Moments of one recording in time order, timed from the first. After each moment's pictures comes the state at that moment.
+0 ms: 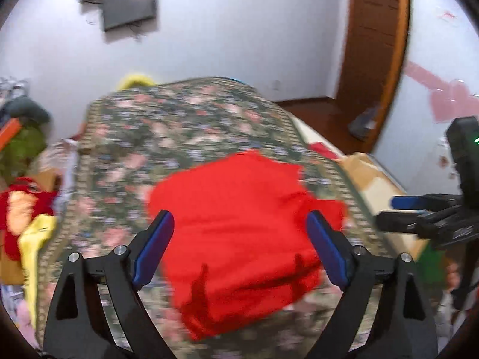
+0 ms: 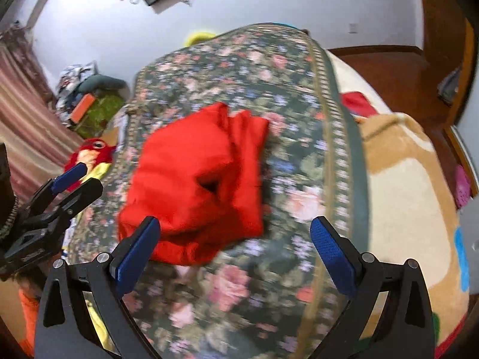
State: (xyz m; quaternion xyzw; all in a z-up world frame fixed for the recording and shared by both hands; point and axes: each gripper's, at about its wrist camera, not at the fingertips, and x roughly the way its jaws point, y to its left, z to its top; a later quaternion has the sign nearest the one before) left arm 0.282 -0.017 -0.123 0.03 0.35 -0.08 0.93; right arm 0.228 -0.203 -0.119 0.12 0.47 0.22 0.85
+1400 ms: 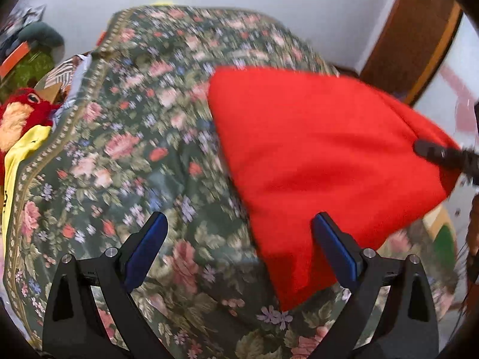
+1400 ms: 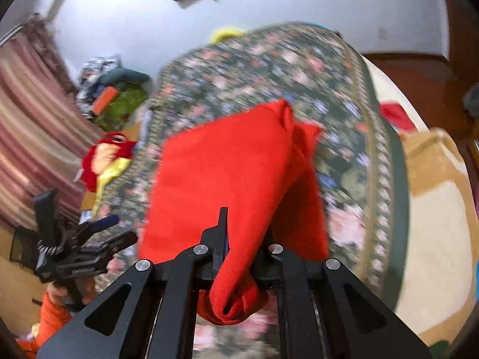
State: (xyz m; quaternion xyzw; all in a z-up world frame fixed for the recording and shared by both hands) left arm 0.272 0.034 -0.217 -0.04 0.48 -0.05 0.87; right arm 0.252 -0.188 -0.142 0.11 0.49 0.24 0.83
